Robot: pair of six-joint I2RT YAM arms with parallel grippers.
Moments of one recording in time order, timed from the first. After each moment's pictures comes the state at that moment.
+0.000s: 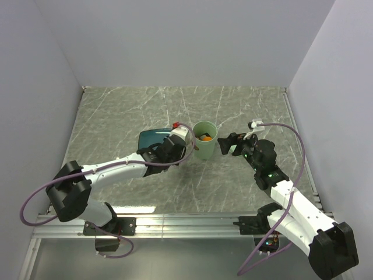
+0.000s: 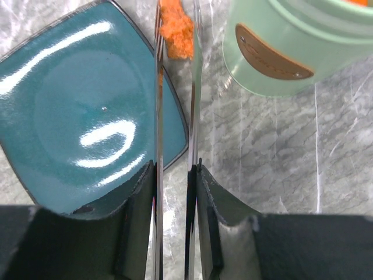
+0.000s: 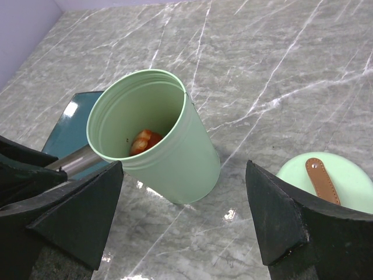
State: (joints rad) left arm -0.91 1.45 0.91 -0.24 -0.44 -0.32; right arm 0.37 0.84 0.42 0.27 -0.07 0.31
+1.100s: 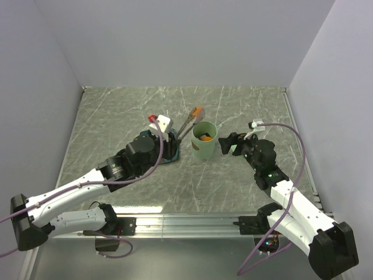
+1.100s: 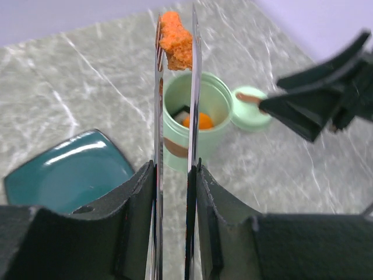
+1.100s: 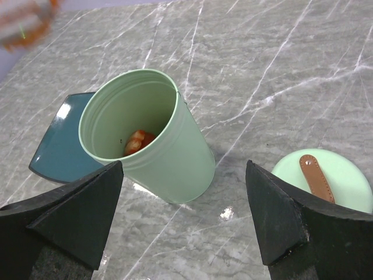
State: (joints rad) left arm -0.98 0.99 0.91 -0.12 -0.39 -0.25; right arm 0.37 0.85 0.42 0.26 -0.04 0.31
